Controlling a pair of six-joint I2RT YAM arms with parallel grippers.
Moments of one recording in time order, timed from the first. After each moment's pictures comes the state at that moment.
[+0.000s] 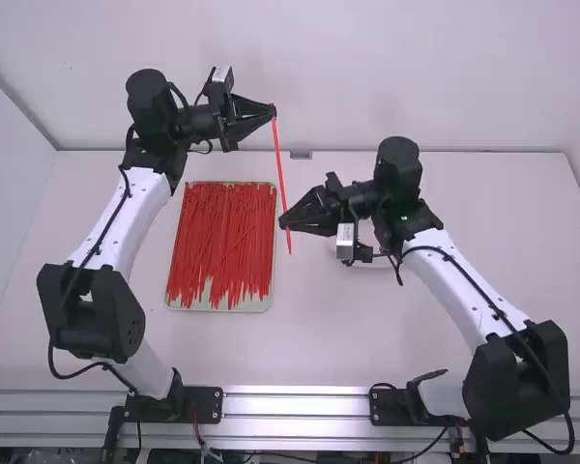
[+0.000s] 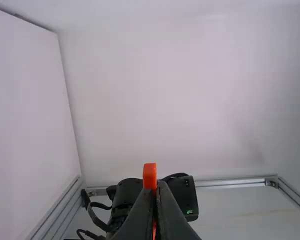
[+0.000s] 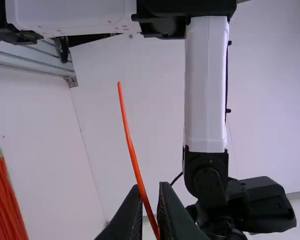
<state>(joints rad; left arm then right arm) -0.05 1.72 1.55 0.29 1.26 -1.55 0.36 1.46 1.10 0.29 -1.56 -1.45</state>
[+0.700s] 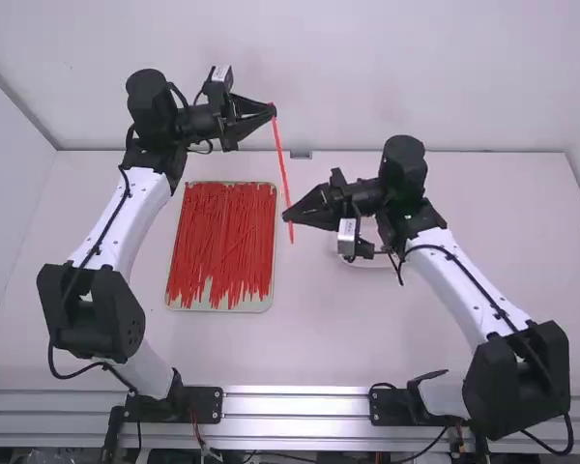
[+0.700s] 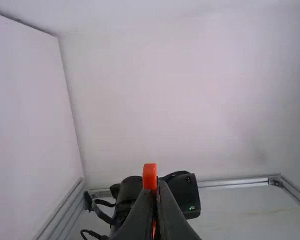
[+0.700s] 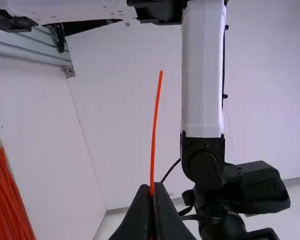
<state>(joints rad) -0.05 1.72 1.55 0.29 1.26 -1.50 0.33 1.46 1.10 0.29 -1.53 -1.40</state>
